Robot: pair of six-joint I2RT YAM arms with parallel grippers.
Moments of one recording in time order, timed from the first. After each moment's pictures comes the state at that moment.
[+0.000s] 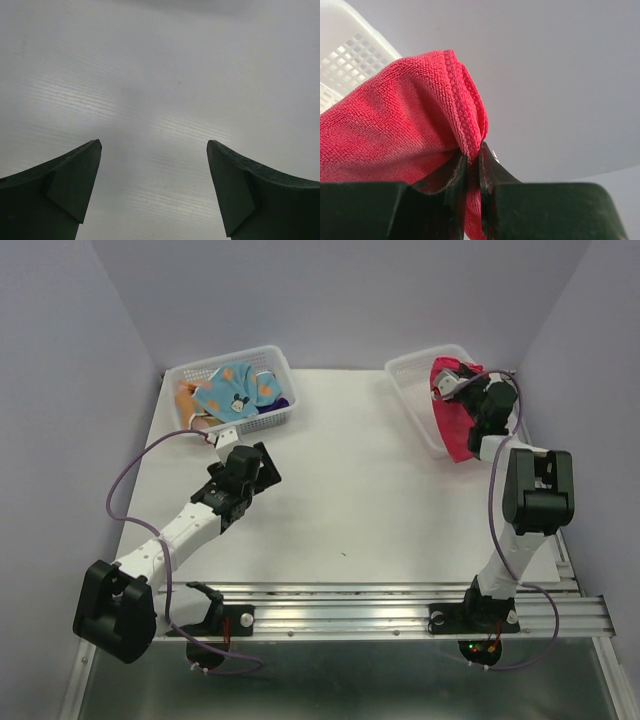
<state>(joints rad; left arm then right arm) -0.47 1.15 0.71 -0.24 -0.42 -0.70 -0.09 1.89 1.15 0.85 -0.43 -1.07</state>
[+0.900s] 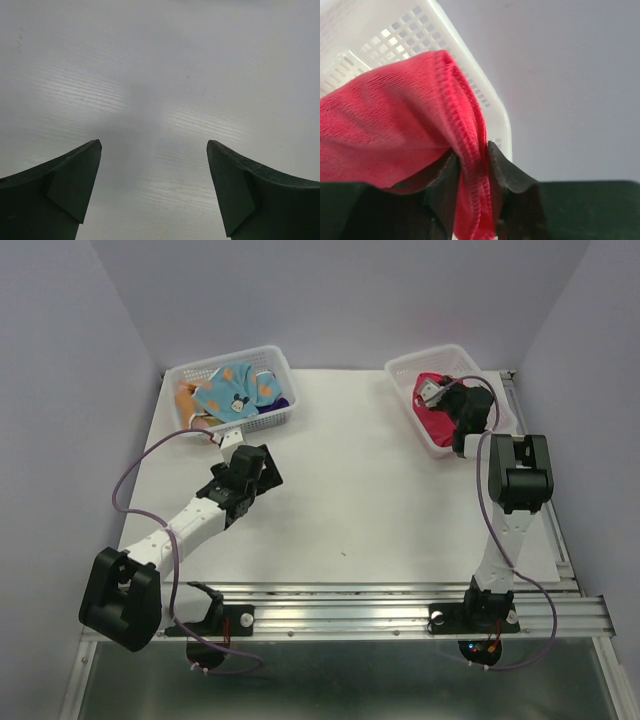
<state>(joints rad) -0.46 1.22 0.71 -0.22 -0.41 -0.68 -0.04 2.14 1.26 0.86 -0.40 -1.11</state>
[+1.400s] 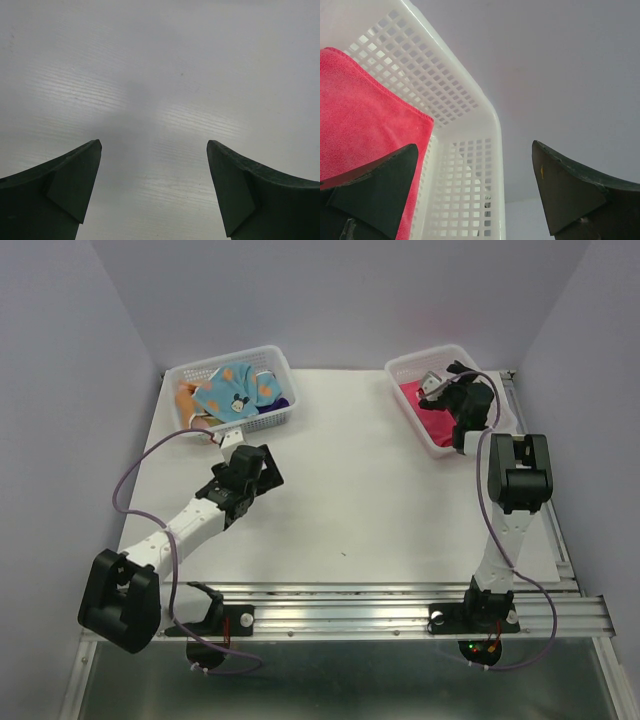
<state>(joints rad) -0.46 1.21 0.71 -0.22 -0.39 -0.67 -0.04 2.14 1.30 0.85 -0.35 -1.07</state>
